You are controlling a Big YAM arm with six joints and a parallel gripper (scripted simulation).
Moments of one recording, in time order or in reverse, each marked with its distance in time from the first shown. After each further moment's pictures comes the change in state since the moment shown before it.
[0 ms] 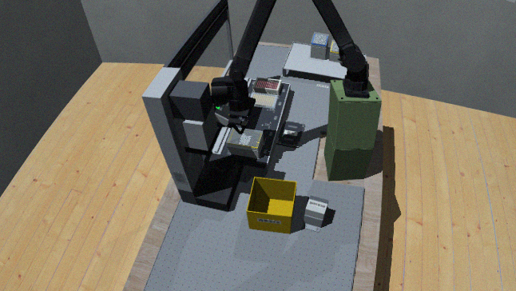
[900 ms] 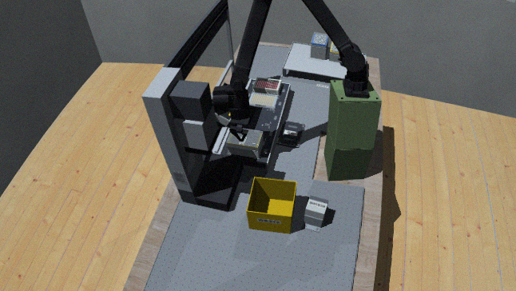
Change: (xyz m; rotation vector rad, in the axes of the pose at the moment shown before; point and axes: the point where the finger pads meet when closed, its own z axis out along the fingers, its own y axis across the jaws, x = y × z) arm -0.001 0.000 0.042 0.000 -0.001 0.000
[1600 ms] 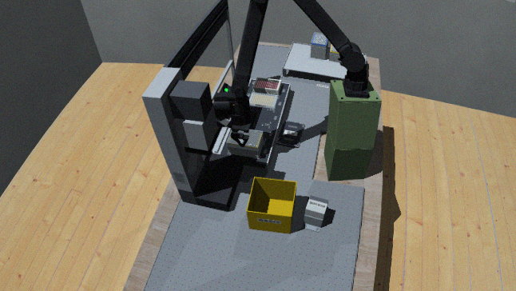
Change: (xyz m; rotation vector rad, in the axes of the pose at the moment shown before) arm 0.001 0.000 0.030 0.001 0.004 0.000
